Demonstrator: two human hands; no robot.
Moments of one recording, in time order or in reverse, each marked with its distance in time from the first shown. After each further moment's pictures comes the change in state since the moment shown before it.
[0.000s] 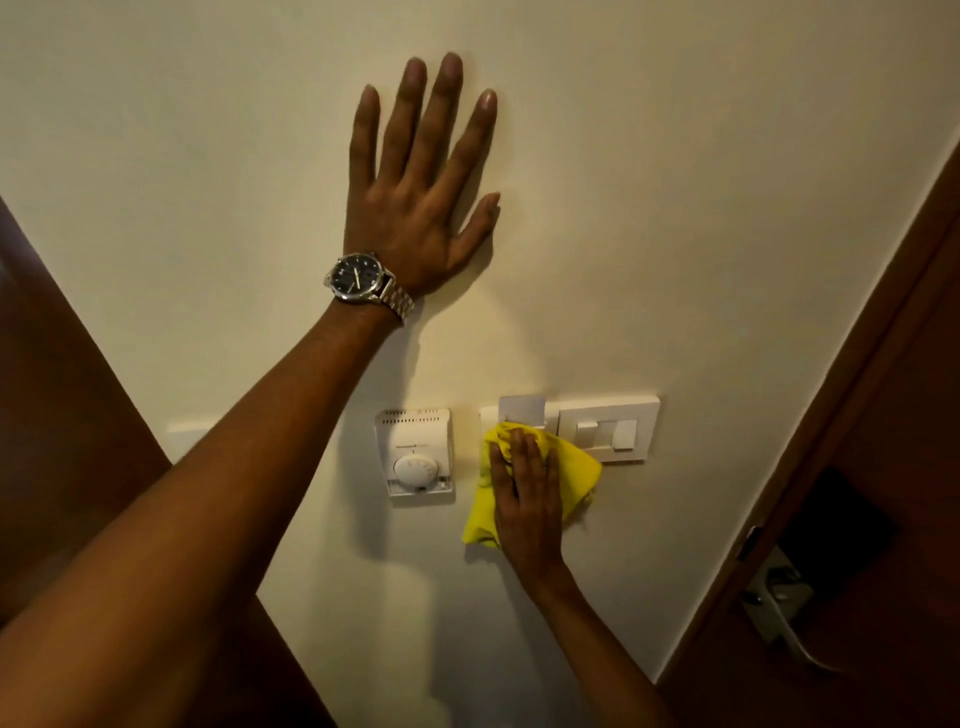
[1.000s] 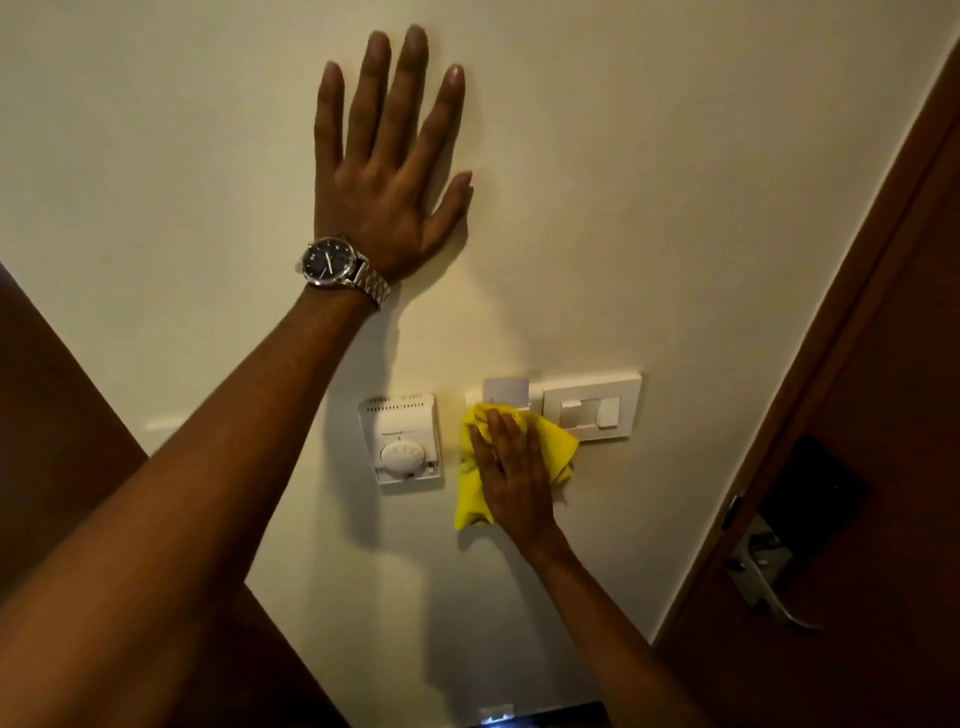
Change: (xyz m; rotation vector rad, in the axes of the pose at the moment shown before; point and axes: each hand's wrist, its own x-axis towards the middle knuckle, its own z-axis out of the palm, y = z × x) left_hand -0.003 -0.001 0.002 0.019 0.021 0.016; right_hand 0.008 0.007 0.001 -0.069 0.022 -0.146
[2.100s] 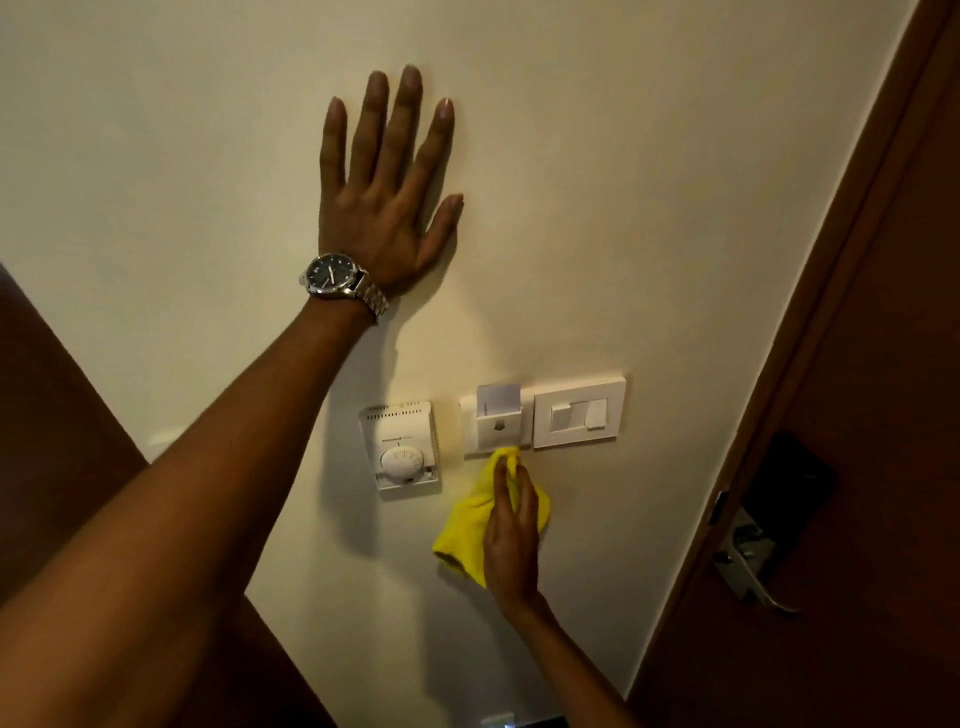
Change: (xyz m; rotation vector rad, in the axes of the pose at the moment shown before) left_hand 0.005 0.002 -0.022 -0.098 -0.177 0.002; right_hand -0.036 -0.057 -0.039 0.315 -0.272 0.684
